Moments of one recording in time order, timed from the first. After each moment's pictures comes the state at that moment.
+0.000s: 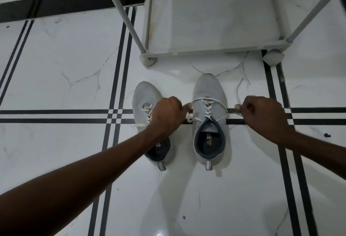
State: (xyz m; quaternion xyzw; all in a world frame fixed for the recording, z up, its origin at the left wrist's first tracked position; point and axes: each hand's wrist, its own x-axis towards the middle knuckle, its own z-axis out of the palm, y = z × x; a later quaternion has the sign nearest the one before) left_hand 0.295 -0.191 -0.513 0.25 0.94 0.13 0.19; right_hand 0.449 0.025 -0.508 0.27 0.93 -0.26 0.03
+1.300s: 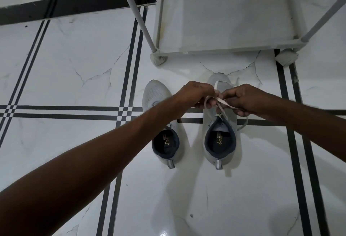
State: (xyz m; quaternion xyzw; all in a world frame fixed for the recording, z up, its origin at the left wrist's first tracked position) left_hand 0.276 -0.156 -0.478 0.15 0.72 0.47 0.49; right_hand 0.385 0.013 -0.484 0.20 0.72 -0.62 0.23
